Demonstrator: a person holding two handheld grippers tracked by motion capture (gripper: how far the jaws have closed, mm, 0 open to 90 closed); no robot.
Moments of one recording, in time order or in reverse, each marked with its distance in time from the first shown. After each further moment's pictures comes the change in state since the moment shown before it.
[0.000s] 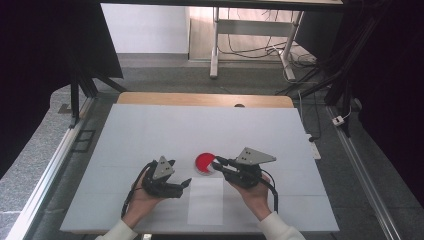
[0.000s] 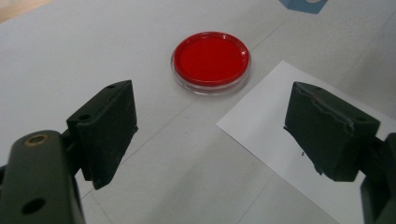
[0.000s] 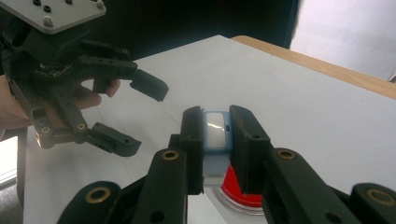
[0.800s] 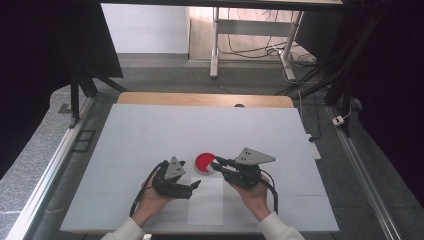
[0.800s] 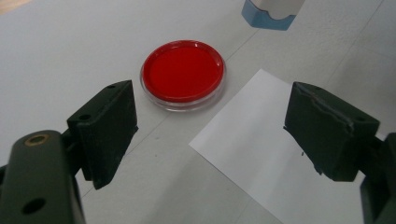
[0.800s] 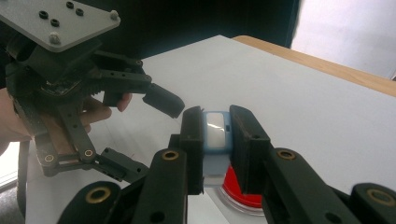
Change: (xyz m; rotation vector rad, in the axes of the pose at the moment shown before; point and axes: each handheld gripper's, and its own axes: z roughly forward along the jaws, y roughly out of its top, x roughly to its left) left arm -0.014 0.012 0.016 0.008 -0.039 0.032; right arm 0.001 -0.001 0.001 -0.003 0.003 0.005
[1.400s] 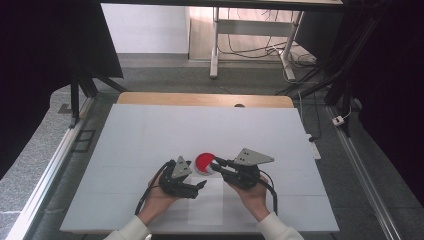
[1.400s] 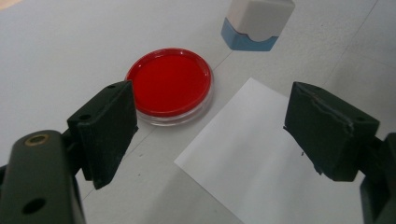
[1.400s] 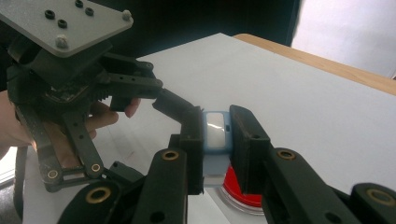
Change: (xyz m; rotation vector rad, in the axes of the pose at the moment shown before) left arm -0.008 0.009 0.013 0.006 -0.020 0.012; right arm 0.001 -0.002 0.002 0.007 -0.001 -0.001
